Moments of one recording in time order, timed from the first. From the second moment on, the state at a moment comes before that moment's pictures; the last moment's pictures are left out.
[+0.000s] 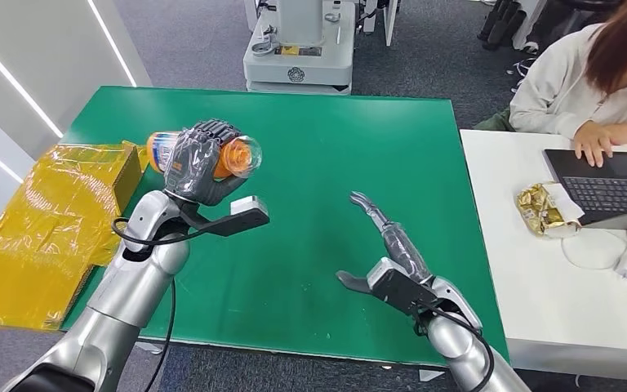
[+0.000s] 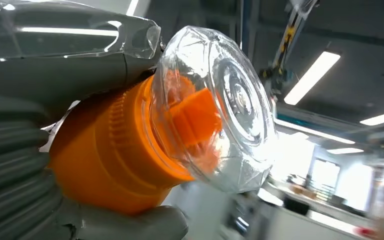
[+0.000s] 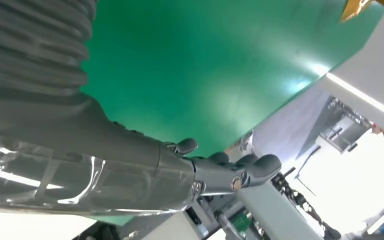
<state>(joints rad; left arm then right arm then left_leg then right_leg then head) -0.54 0.09 -0.40 -1.25 -1.01 0.30 -0.30 -0.37 -0.17 0.49 -1.22 0.27 -0.03 -0.38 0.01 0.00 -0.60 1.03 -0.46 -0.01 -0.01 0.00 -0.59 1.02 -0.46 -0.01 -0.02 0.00</state>
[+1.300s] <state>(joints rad) -0.39 0.30 -0.57 -0.94 -1.51 0.30 0.26 -0.03 -0.13 0.23 -1.52 0.44 -0.04 -0.37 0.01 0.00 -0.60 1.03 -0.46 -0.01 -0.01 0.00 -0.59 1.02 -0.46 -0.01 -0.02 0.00</state>
